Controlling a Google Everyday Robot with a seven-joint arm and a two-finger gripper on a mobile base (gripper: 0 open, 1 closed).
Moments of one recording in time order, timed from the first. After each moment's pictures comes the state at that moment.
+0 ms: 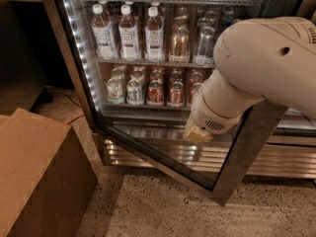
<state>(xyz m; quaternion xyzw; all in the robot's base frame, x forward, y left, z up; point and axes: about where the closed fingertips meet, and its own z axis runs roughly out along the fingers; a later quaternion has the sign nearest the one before) 0.450 -0.088 0.830 -0.61 0.77 0.01 0.17</state>
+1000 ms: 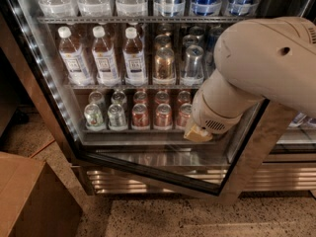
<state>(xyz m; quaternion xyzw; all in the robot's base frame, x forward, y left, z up) 0.450 -0.088 0.830 -0.61 0.77 0.01 0.17</state>
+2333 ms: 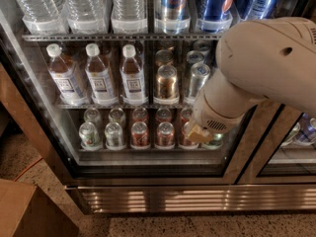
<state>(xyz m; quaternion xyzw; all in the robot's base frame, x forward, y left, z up) 0.450 -0.088 0.830 -0.61 0.77 0.01 0.17</state>
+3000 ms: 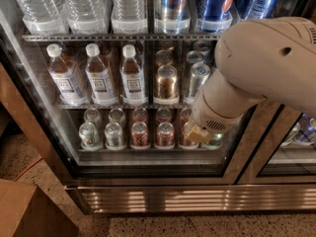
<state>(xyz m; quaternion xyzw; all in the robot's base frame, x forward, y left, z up) 0.450 -0.088 0.830 -0.61 0.77 0.01 0.17</state>
